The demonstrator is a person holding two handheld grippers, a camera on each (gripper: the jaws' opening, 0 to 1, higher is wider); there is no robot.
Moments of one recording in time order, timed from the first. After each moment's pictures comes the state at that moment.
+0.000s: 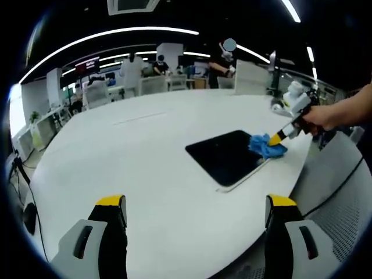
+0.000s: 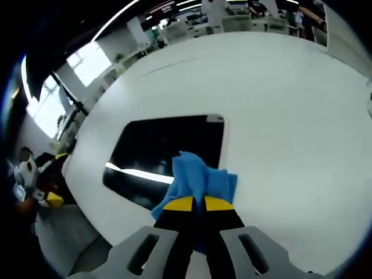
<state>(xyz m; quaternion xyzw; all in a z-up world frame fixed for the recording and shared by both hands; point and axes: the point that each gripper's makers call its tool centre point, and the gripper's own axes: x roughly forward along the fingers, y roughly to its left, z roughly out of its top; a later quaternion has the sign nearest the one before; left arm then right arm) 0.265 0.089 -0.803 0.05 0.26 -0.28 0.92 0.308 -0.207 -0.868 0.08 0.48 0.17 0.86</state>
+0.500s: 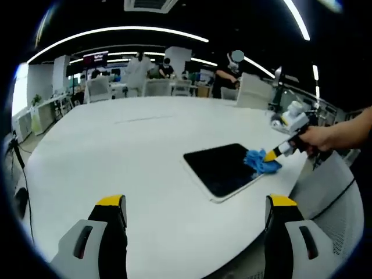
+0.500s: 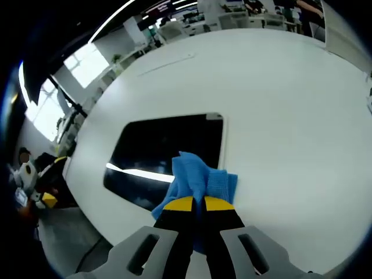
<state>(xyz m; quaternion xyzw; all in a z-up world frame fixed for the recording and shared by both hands) 0.260 0.078 -0.785 -0.01 0.25 -0.29 0.92 0.307 -0.206 -0.868 0.09 0.49 0.16 0.85</state>
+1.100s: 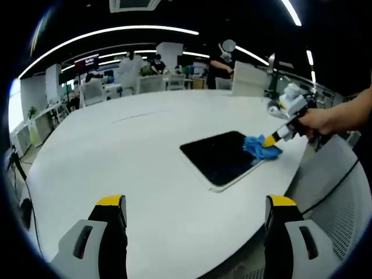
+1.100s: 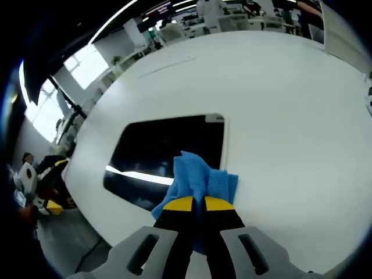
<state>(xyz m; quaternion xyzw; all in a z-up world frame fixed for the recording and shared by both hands) 0.257 0.081 -0.804 0.04 0.27 -0.29 0.92 0.307 -0.202 -0.868 0.09 0.48 0.15 0.86</state>
